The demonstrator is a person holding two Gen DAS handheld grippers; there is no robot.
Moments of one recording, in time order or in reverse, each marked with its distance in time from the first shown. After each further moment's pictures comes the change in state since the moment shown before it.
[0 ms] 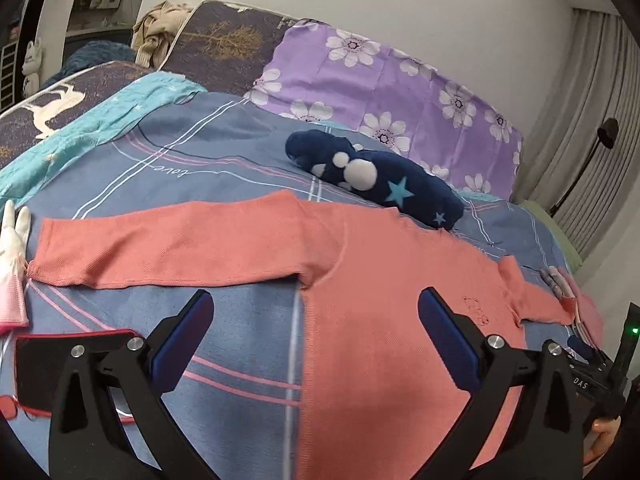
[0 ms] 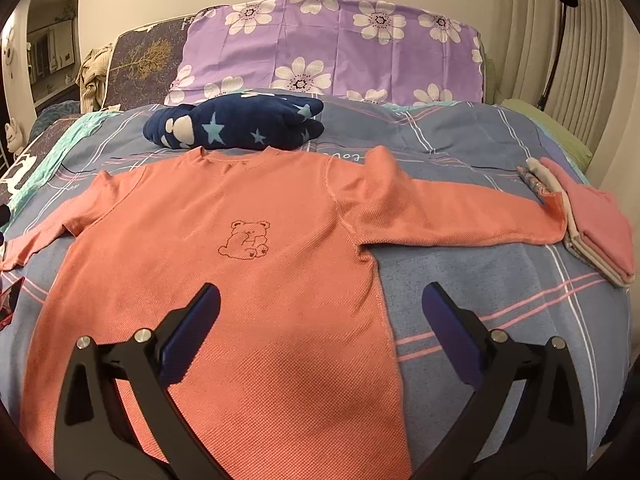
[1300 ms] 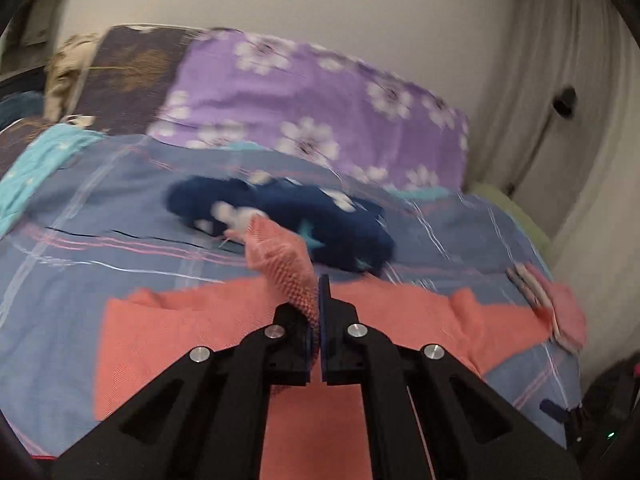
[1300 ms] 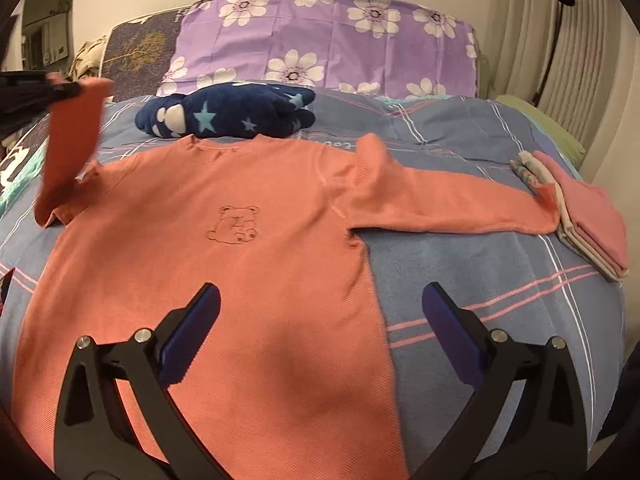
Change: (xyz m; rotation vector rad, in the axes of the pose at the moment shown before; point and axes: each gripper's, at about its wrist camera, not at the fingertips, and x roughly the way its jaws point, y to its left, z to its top) left arm 0.097 -0.150 0.073 0.207 0.025 -0.193; right arm 0.003 -0.010 -0.010 0.026 0.032 -0.030
